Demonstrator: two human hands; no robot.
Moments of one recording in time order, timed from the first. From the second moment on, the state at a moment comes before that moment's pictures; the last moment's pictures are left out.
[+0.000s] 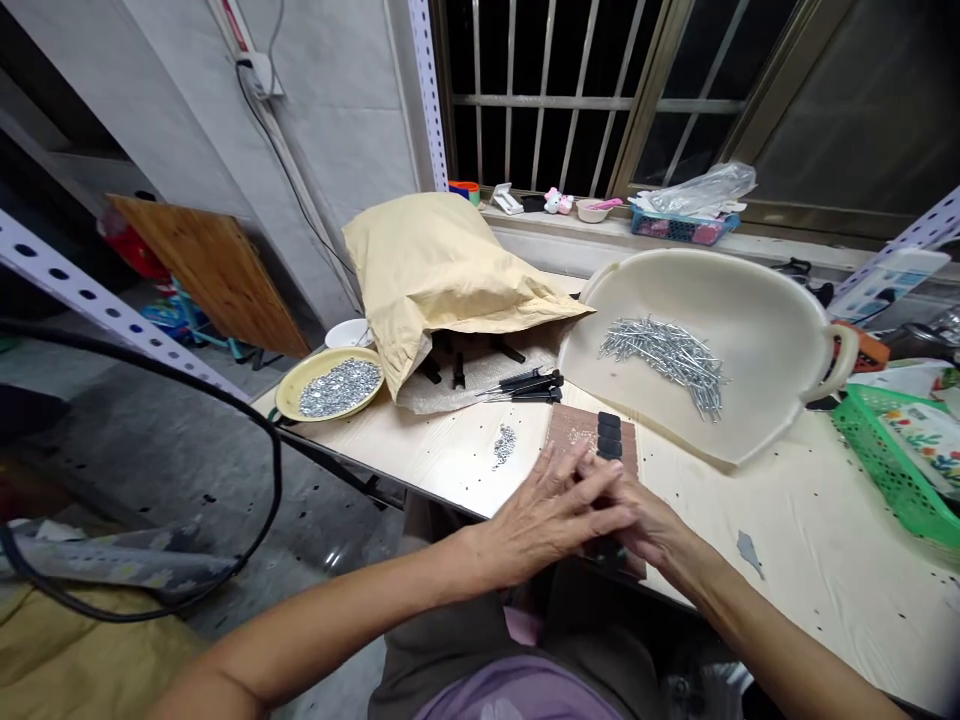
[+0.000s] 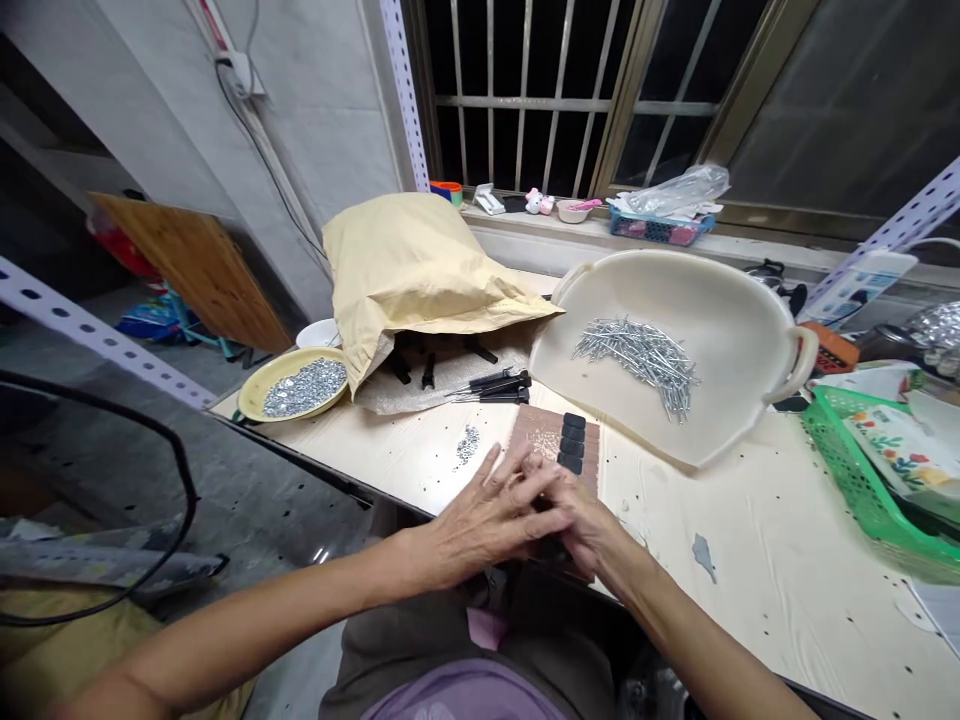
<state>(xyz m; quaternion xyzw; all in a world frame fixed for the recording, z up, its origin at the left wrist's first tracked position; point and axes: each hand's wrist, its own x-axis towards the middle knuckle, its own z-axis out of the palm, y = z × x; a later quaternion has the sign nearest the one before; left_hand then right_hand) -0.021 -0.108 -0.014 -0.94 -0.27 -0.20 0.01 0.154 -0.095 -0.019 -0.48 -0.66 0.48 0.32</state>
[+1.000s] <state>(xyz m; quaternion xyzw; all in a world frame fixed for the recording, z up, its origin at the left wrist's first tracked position) -0.106 0.013 -0.082 -0.84 -0.48 -0.22 -0.12 0.157 -0.056 -0.026 -0.53 -0.73 0.15 0.40</state>
